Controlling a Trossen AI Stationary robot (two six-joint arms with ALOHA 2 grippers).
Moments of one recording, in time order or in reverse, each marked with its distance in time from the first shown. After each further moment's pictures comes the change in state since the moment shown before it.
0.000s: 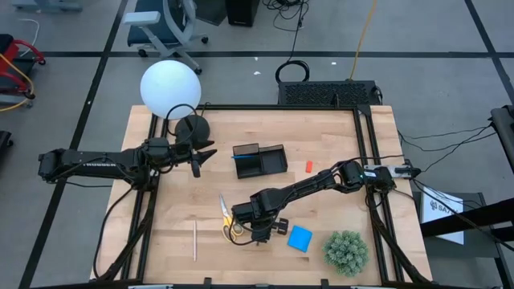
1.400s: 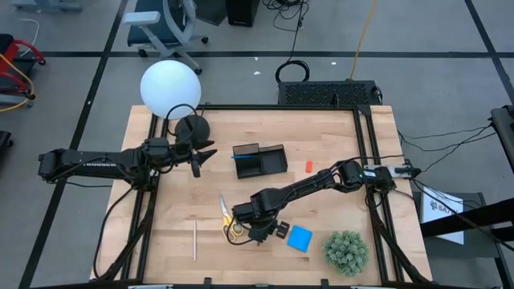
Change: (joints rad) left arm 0.000 0.000 0.000 0.000 0.000 0.002; right arm -0.015 0.002 0.000 -0.034 0.041 0.197
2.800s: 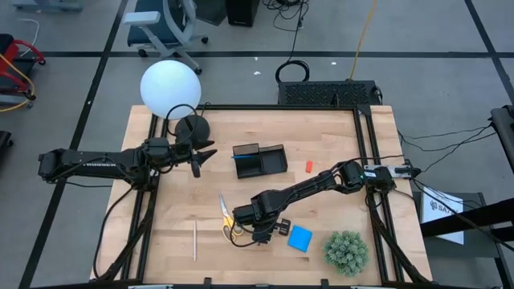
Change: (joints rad) left arm 0.000 0.000 0.000 0.000 0.000 0.006; right arm 0.017 -0.002 0.000 -0.027 0.049 -0.148
